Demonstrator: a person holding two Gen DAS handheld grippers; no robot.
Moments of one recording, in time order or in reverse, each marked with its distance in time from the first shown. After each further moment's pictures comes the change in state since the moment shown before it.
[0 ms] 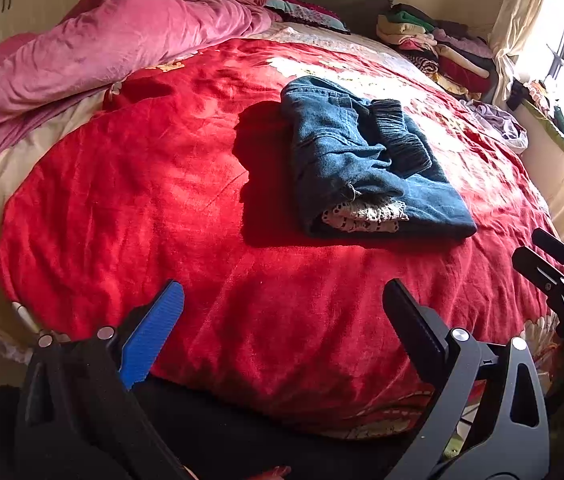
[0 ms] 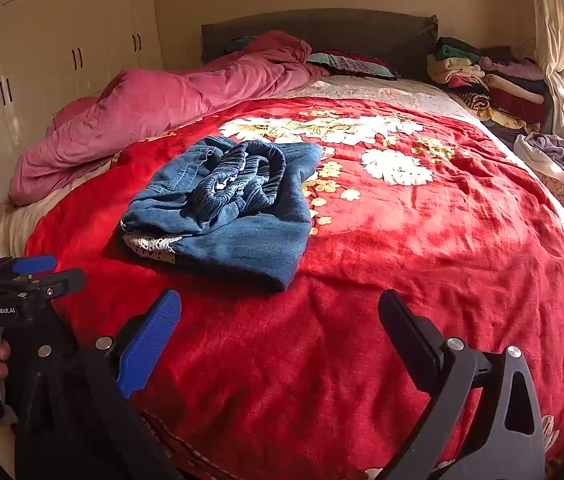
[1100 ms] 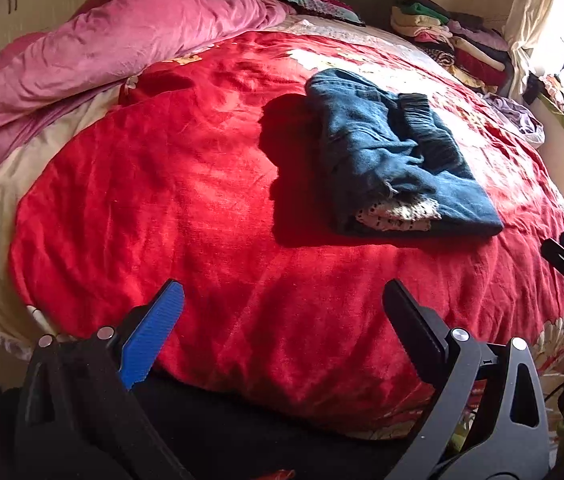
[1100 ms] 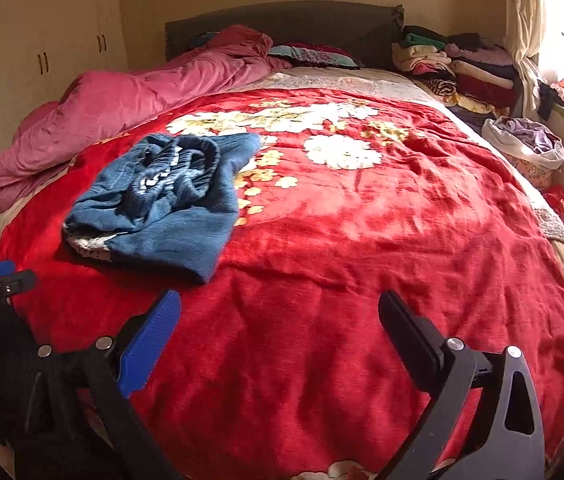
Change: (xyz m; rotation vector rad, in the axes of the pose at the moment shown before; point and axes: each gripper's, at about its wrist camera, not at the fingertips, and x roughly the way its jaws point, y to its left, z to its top) left arm 0.008 0.015 0.006 -0.010 0.023 0.084; right arm 0.005 -0.046 -0.005 0.062 0.028 -0.138
